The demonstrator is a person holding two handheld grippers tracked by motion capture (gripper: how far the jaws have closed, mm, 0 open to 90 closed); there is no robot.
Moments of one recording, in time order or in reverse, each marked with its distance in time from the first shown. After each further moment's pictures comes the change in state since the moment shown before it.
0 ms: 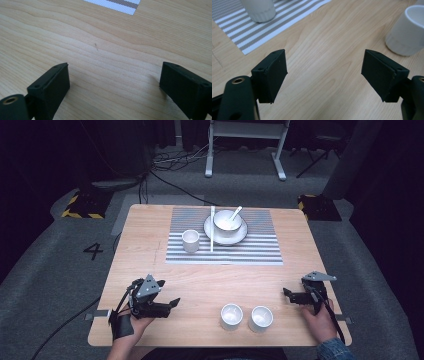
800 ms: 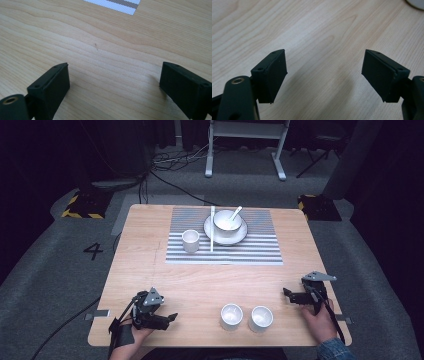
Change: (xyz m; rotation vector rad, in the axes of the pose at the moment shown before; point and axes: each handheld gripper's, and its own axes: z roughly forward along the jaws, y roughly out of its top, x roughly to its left) left arm -0.006 -0.037 0.026 0.180 -0.038 -0.051; right arm 0.000 0.000 0.000 0.000 0.000 0.000
